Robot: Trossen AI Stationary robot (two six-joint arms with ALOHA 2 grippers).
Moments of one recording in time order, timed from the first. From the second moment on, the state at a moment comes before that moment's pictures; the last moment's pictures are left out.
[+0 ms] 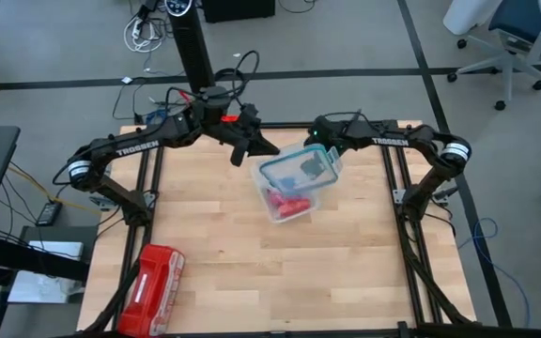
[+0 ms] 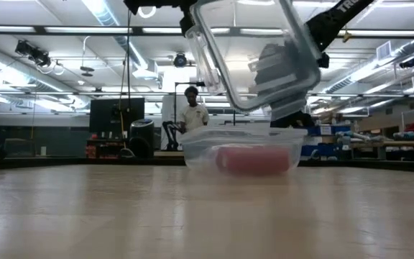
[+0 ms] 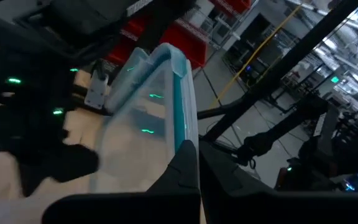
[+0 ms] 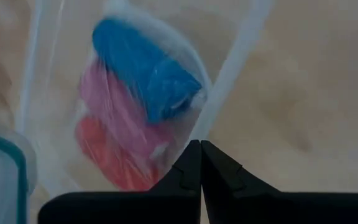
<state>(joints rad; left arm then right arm) 0.41 1.47 1.37 -0.08 0.73 -0.47 -0.52 1.62 1.05 -0.60 -0.39 0.37</state>
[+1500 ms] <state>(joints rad) 0.48 1.40 1.37 -0.29 0.92 -0.66 -0.46 1.14 1.05 -0.58 -0.46 0.38</state>
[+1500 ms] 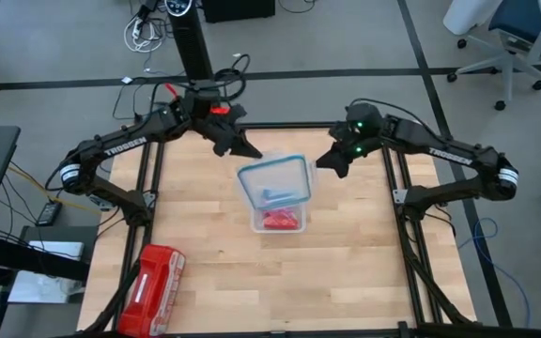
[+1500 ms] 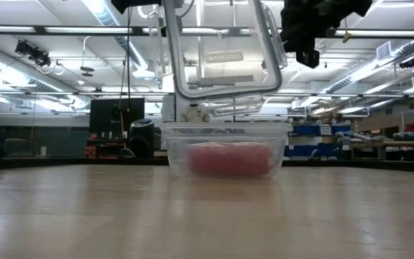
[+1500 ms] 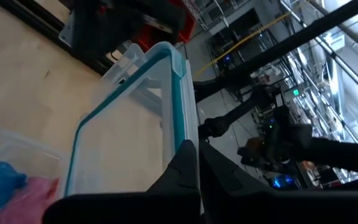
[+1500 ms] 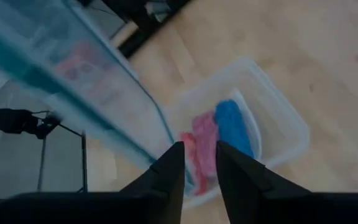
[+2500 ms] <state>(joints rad) 0.57 1.40 1.37 -0.05 1.17 -0.80 -0.41 1.10 1.05 -0.20 -0.67 0.50</state>
